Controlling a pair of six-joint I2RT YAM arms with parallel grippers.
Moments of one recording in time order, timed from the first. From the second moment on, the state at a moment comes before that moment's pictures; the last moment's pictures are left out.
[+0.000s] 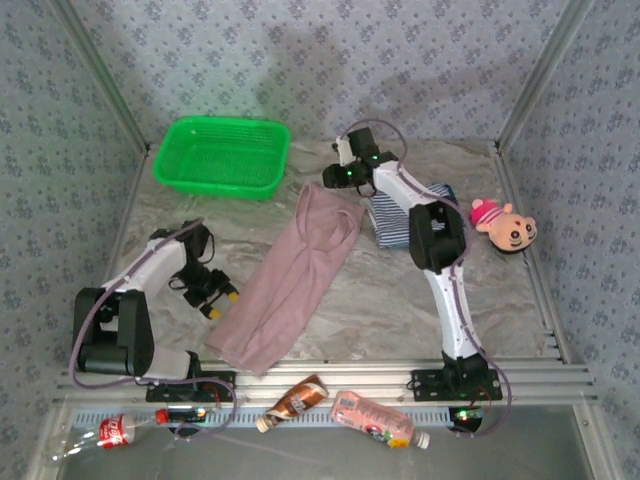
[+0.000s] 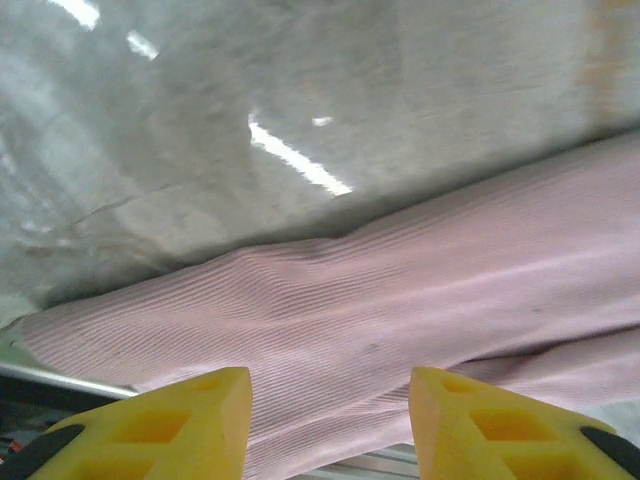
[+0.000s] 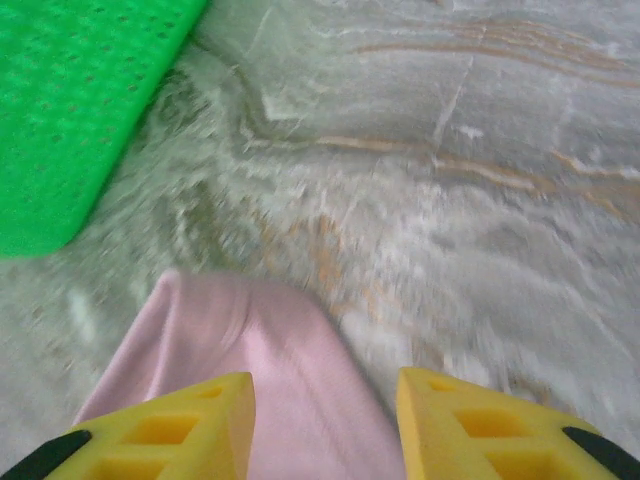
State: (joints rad) left arm -0.11 1.41 0.85 -1.13 0.32 -0.81; right arm 0.38 2.35 2.00 -0.49 -0.33 0.14
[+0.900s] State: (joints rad) left arm -0.28 1.73 0.97 -0.89 0.43 -0.67; right arm 0.67 2.01 1.29 -0.30 -0.30 0.28
